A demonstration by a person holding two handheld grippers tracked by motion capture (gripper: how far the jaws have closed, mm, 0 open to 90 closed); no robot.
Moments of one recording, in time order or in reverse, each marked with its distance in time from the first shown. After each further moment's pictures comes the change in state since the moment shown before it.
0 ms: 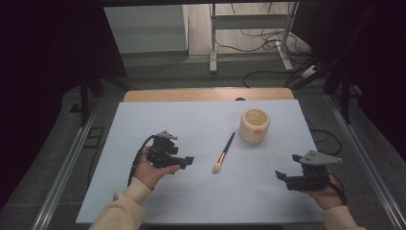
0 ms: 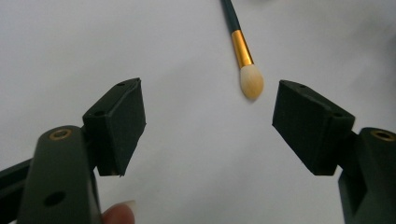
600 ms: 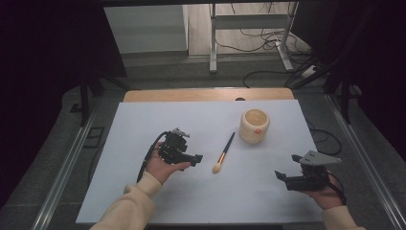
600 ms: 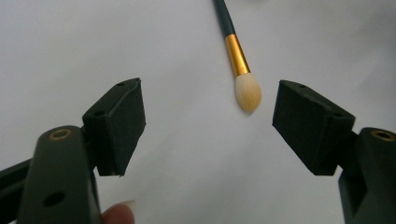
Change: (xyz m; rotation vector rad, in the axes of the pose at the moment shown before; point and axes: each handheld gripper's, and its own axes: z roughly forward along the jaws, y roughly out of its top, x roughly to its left) left arm -0.012 0.021 0.024 0.049 0.010 0.038; right arm 0.001 0.000 0.001 0.001 -0.003 -0.007
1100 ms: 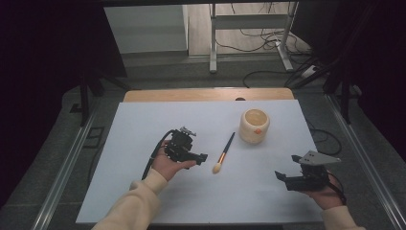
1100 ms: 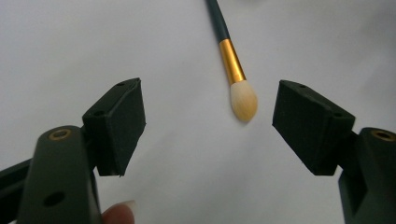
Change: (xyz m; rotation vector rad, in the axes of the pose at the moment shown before) left arm -0.006 0.011 0.012 0.019 -0.001 0.018; right arm 0.000 -0.001 0.001 0.008 0.003 0.001
